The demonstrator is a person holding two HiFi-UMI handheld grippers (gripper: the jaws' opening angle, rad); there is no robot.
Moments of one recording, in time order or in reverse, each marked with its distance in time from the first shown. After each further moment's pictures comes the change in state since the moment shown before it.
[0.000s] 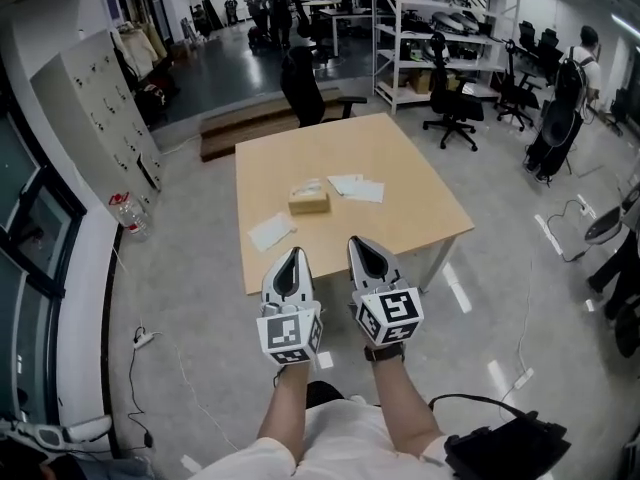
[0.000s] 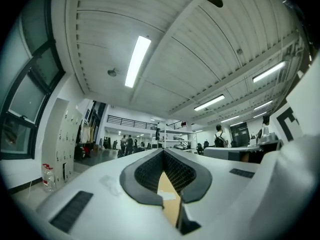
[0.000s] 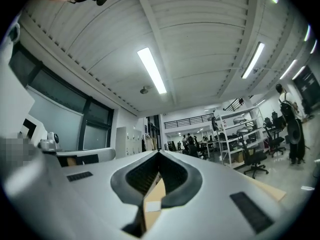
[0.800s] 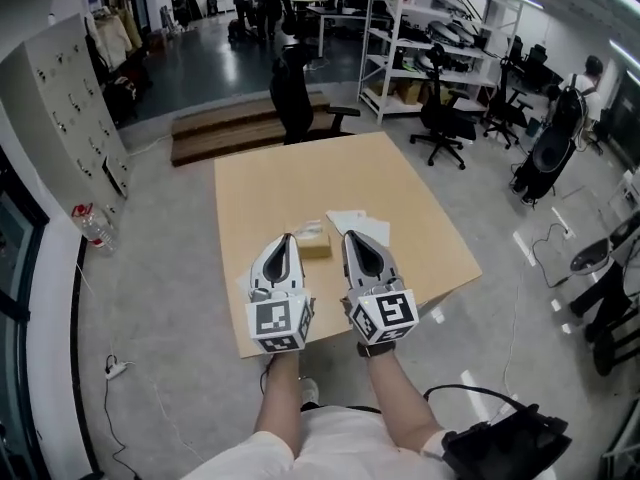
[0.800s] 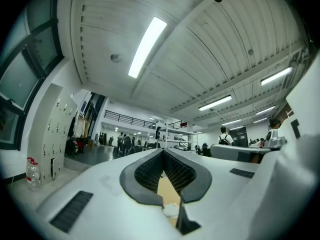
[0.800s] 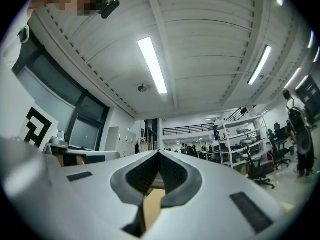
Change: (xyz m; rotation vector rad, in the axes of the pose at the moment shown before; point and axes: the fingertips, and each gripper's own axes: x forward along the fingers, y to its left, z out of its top) left arm 0.226 0.150 -0.041 -0.065 0.003 -0.046; right arm 0.245 -0.052 -0.020 -0.083 -0.092 -0.025
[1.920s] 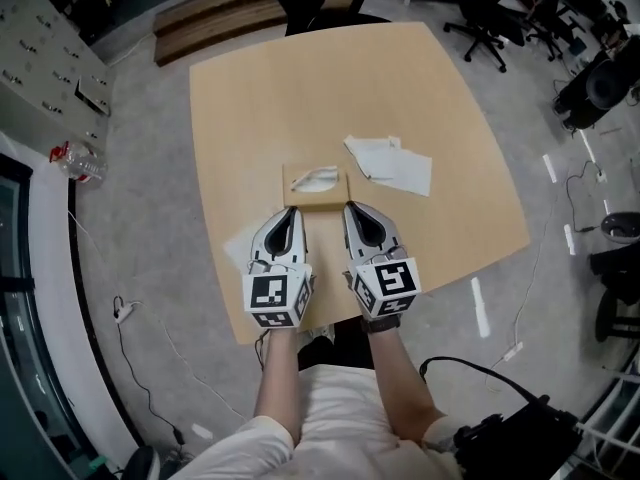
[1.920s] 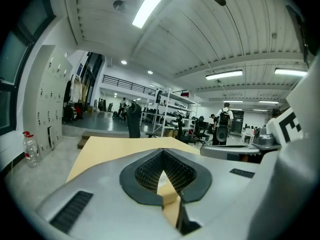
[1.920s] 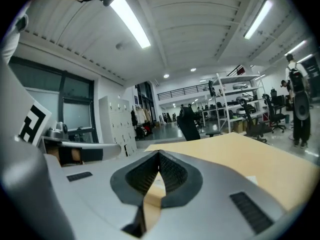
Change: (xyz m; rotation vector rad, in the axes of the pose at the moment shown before) left arm 0.135 0.070 -0.239 -0.089 0.394 -0.037; right arm 0.123 -0.081 -0.256 0.143 0.430 -0.007
